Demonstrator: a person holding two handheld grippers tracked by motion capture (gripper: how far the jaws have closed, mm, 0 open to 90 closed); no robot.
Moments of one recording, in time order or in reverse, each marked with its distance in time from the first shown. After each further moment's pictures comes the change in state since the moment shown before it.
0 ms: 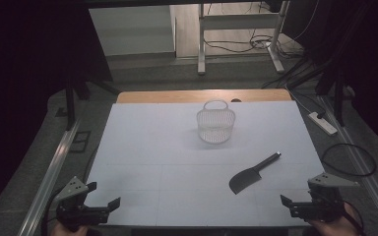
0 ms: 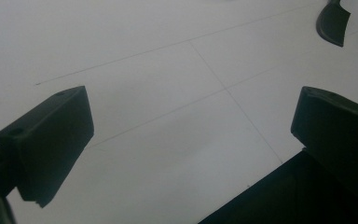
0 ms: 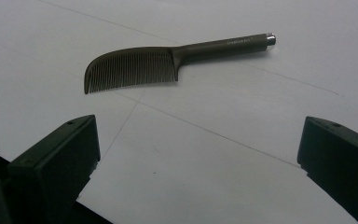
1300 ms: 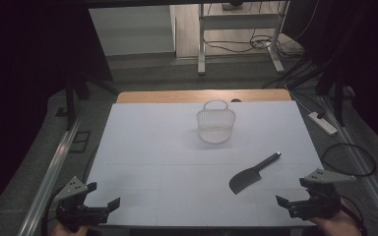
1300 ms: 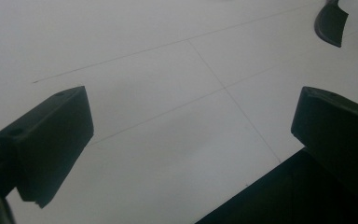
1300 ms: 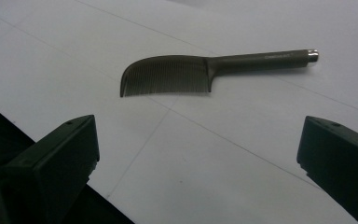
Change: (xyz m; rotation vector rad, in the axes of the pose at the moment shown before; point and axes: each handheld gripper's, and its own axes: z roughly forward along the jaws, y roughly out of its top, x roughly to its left) left arm 0.001 -0.001 0.000 -0.002 -0.008 -0.010; right arm 0.002 0.012 0.003 0.005 0.141 -0.048
